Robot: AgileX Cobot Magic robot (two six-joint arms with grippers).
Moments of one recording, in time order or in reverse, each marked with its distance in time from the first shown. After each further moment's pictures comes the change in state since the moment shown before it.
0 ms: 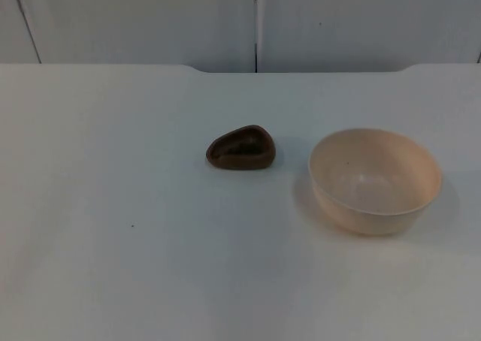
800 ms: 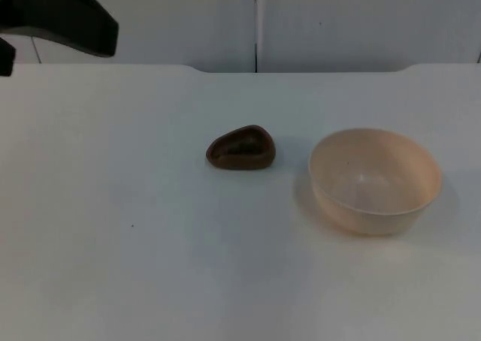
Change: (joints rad) right arm 0.000 0.000 0.000 0.000 0.000 0.000; left arm -0.160 0.260 -0.014 -0.127 -0.099 0.083
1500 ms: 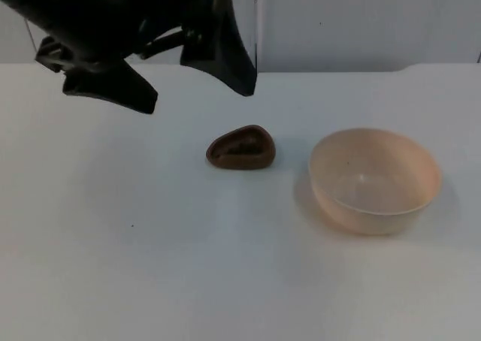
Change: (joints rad) right arm 0.000 0.000 0.000 0.000 0.000 0.000; left arm -0.208 0.416 -0.207 0.010 -0.081 -0.137
